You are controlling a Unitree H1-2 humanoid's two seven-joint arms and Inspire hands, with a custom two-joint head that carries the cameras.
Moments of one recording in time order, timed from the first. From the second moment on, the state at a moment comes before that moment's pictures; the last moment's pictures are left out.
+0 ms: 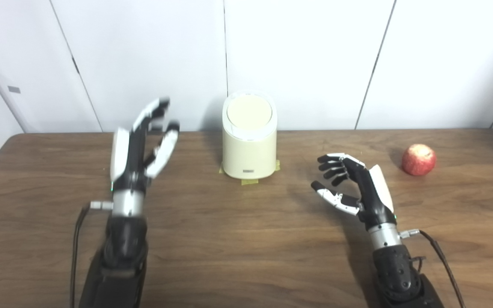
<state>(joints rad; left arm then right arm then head) -0.41 0.12 0.00 0.03 0.43 -0.10 0.18 -0.20 -0.14 0.08 0.17 -0.42 -0.24 -0.21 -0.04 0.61</state>
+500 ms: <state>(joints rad) -0.68 0.11 -0.15 0.08 0.65 0.30 0.08 -0.20 -0.14 0.08 0.17 -0.44 -0.24 -0.21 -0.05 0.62</state>
